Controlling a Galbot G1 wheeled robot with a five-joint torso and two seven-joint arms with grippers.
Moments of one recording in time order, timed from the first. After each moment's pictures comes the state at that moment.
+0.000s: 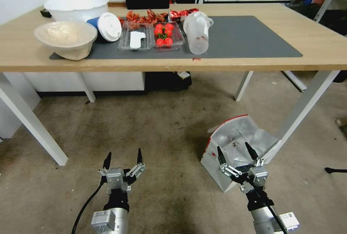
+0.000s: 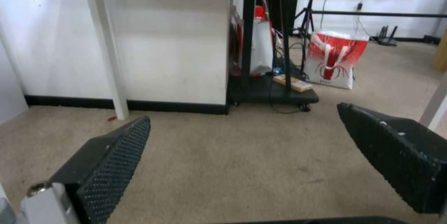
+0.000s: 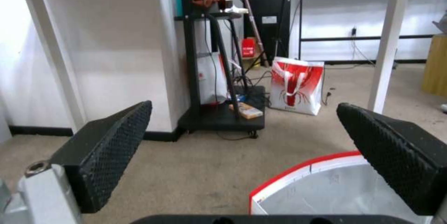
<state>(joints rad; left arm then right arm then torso) 1.83 -1.37 -0.28 -2.17 -0.08 -0.18 -0.38 -1.83 1.59 0.64 2.14 0.14 0.29 -0.33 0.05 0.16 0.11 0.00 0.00</state>
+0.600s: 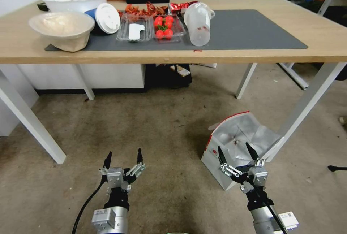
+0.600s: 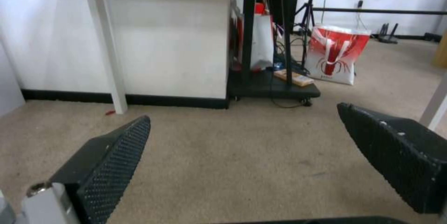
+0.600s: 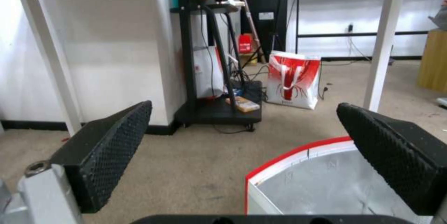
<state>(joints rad) 1.82 -1.36 -0.28 -2.16 -0.09 -0.18 -0.38 -1.83 1.60 0.64 2.13 0.13 0.29 -0.32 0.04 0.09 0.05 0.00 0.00</state>
